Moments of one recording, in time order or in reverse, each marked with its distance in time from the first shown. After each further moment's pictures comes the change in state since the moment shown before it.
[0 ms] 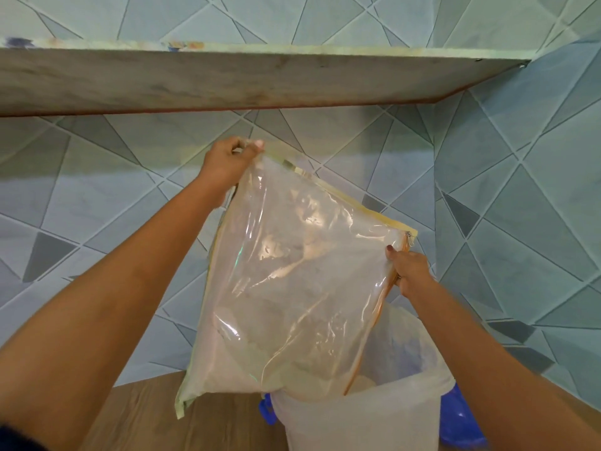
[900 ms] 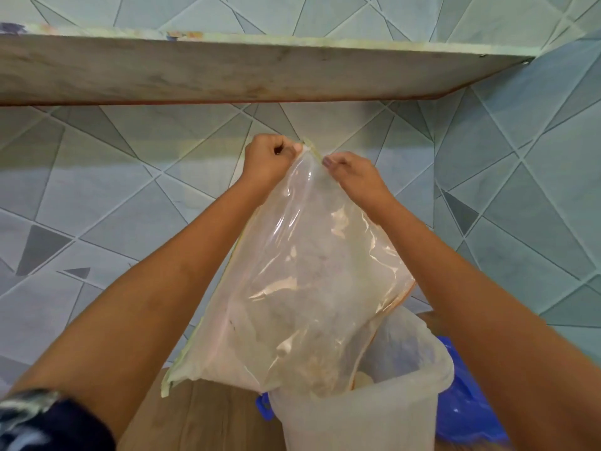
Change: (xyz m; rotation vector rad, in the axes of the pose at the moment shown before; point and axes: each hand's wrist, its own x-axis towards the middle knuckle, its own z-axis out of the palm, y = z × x) left_hand -0.005 0.011 0.053 0.013 0.050 0.132; right_hand -0.043 -0.108 0.057 -0.229 -0.313 -0.800
